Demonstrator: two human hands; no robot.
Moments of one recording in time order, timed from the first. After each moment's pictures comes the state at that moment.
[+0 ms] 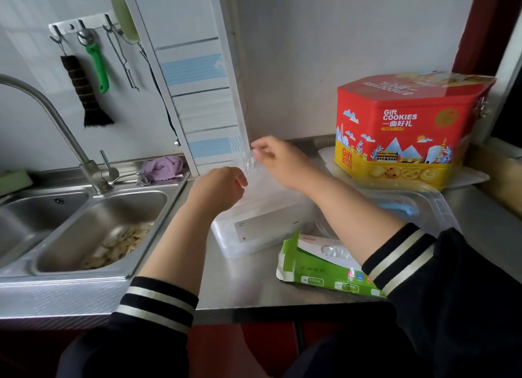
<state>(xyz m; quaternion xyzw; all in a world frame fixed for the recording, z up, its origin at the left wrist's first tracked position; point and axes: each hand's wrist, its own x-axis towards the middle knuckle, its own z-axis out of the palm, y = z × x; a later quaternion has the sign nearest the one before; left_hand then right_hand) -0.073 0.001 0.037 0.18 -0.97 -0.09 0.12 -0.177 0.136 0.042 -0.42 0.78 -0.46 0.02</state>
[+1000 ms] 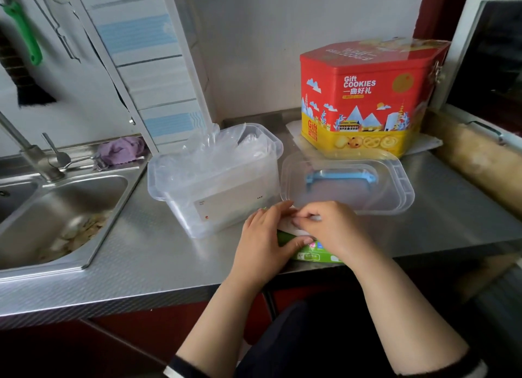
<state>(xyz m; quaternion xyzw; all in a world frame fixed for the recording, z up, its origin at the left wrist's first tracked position) -0.054 0.138 -0.095 -0.01 -0.93 -0.27 0.25 -0.123 0.278 -0.067 -0.23 0.87 -0.43 0.04</state>
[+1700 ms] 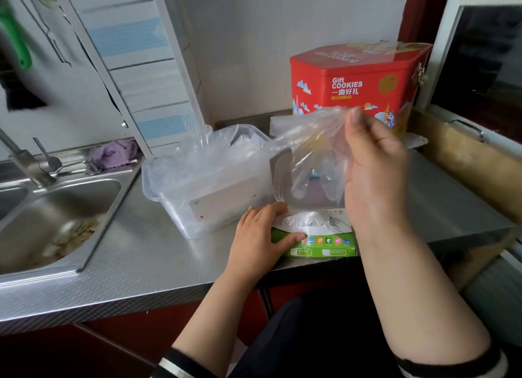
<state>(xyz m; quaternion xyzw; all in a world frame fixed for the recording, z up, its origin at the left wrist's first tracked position) -0.052 0.136 -0.099 0.00 -0.94 -0.25 0.23 -0.098 0.290 0.031 -0.12 0.44 -0.88 -0.12</state>
